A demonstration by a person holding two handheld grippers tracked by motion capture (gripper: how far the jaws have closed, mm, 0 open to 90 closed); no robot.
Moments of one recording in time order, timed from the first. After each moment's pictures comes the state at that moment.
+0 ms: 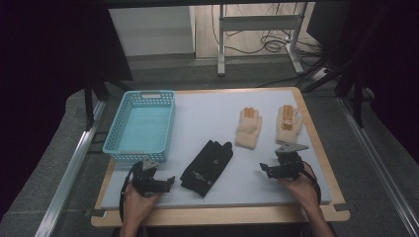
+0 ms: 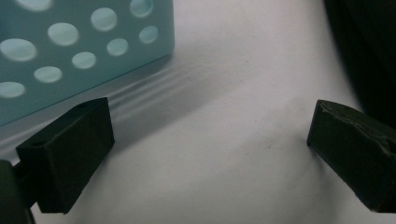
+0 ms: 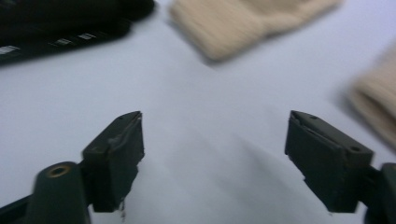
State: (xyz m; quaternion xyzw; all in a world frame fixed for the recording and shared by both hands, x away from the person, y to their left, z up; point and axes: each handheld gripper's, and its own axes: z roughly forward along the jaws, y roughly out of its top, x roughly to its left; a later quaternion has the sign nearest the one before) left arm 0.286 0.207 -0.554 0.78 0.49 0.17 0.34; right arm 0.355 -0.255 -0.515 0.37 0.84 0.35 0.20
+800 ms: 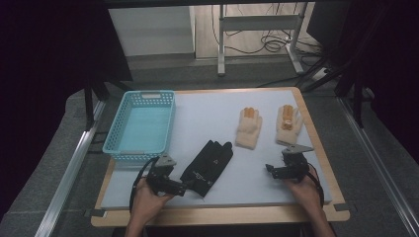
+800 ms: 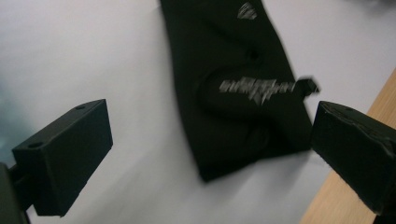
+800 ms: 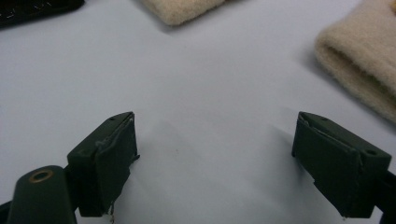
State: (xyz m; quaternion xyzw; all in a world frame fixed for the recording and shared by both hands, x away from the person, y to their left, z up) left arm 0.287 0.146 -0.504 0.83 0.40 0.10 0.38; right arm 0.360 -0.273 -0.530 0.40 0.83 0.34 0.19
